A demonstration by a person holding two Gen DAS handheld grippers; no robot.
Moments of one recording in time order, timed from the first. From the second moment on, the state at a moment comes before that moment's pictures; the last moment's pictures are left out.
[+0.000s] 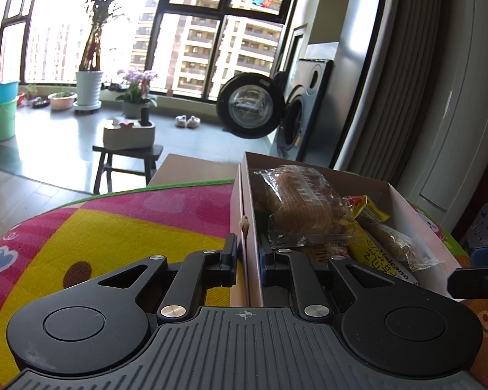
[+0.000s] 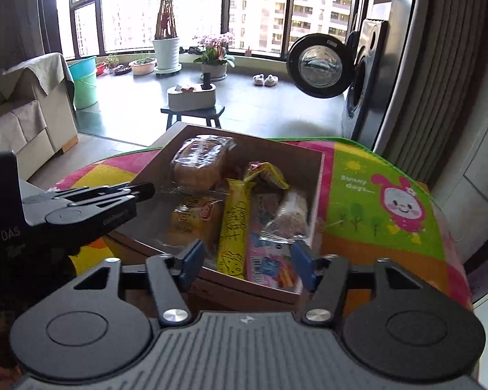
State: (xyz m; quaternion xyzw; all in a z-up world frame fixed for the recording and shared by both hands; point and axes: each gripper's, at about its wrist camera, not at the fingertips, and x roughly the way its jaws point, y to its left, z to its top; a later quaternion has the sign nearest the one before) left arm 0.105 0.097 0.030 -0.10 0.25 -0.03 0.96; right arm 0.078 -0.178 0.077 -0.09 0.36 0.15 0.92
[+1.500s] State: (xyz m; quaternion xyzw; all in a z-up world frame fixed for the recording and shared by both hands) left arm 0.013 -0.008 0.053 0.01 0.27 -0.03 0.96; right arm 0.032 -0.275 -0.007 -0.04 0.34 0.05 0.94
